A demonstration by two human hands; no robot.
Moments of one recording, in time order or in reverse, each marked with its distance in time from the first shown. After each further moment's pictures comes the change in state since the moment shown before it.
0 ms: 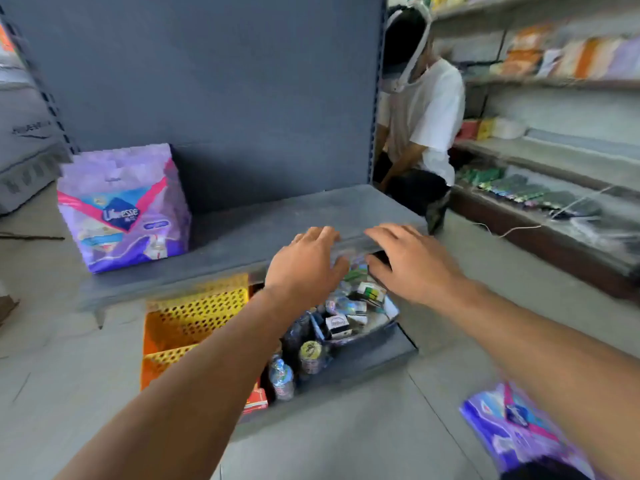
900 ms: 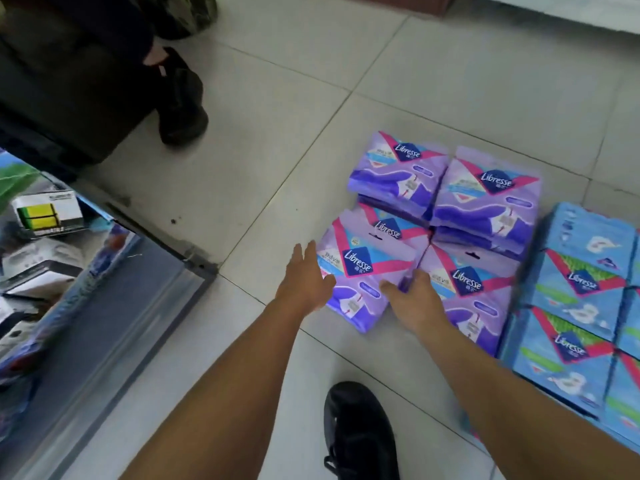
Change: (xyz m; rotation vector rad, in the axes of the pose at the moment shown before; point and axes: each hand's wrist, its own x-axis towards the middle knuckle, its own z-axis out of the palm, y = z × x) left_hand -0.020 0.232 0.595 -0.260 -1.020 -0.069; right_hand -0.358 0.320 0.357 0.870 -0.122 1.735
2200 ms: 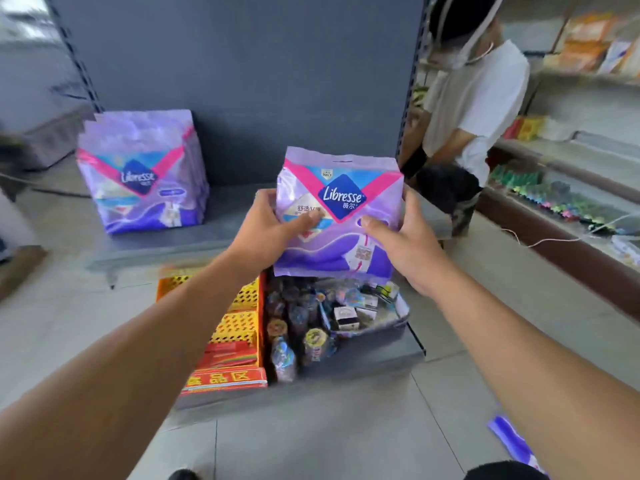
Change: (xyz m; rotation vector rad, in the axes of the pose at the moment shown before) left_hand -0.529 -0.157 -0.388 -0.927 1.070 0.226; right_hand -0.508 -0.331 0.115 0.247 -0.761 -1.144
